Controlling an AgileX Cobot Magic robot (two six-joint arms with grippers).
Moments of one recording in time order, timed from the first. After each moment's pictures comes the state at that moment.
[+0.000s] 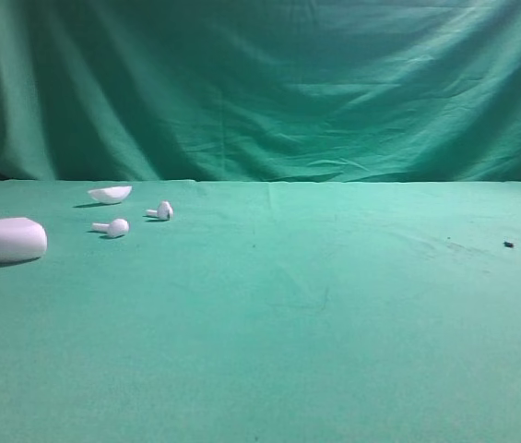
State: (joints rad) left arm 0.04 -0.01 0.02 -0.13 0.35 0.07; right arm 0.08 -0.01 0.03 -0.08 0.37 0.09
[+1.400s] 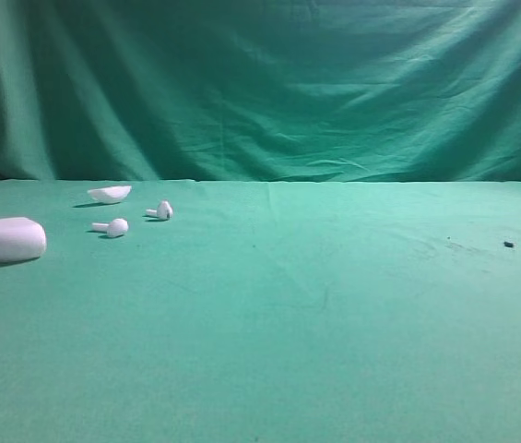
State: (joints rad) left arm 0.04 -0.01 0.02 -0.13 0.35 0.07; right arm 0.12 0.70 -0.57 0.09 0.53 0.01
